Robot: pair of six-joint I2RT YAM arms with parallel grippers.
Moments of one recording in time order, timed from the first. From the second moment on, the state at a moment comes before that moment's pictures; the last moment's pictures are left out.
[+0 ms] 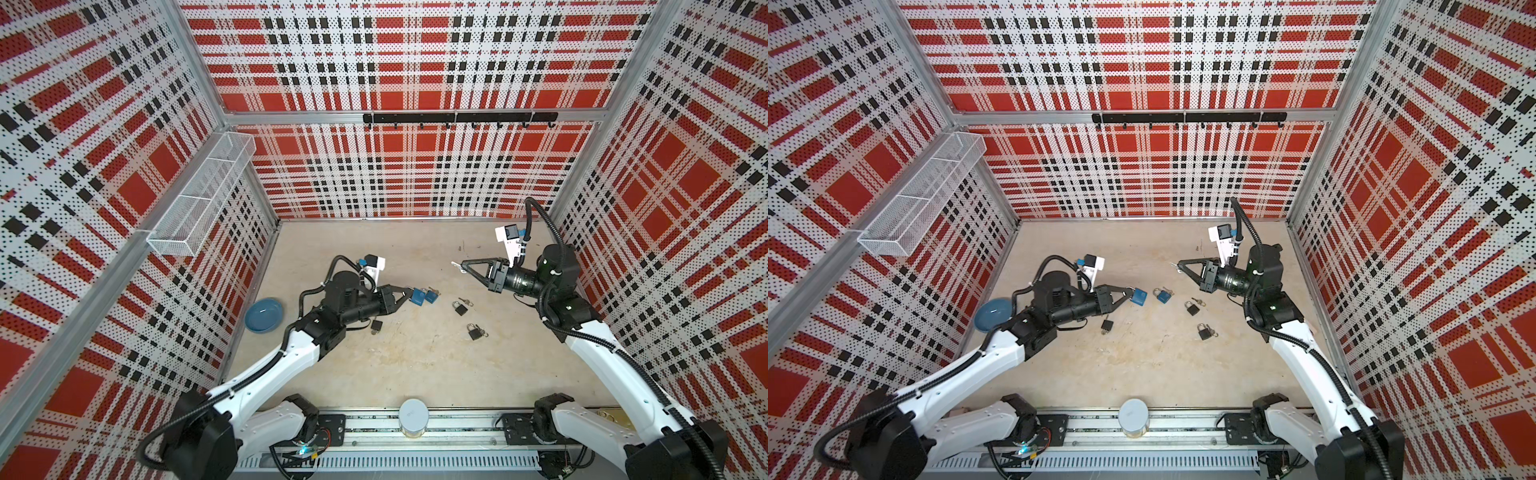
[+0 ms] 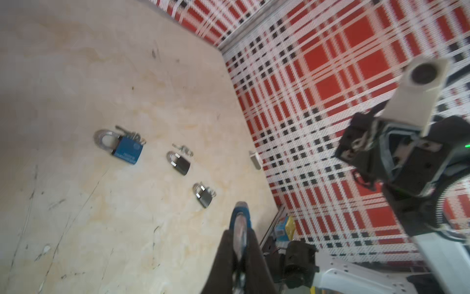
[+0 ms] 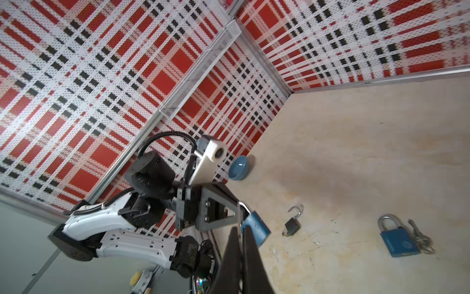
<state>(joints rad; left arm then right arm) -0.62 1.16 0.71 0.07 0.43 -0.80 0.24 1.04 0.88 0.01 -0.82 0.63</state>
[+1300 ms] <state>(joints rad) -0.82 1.65 0.78 0.04 0.23 -0.71 0.22 1.03 0.82 -0.12 -0.80 0.57</state>
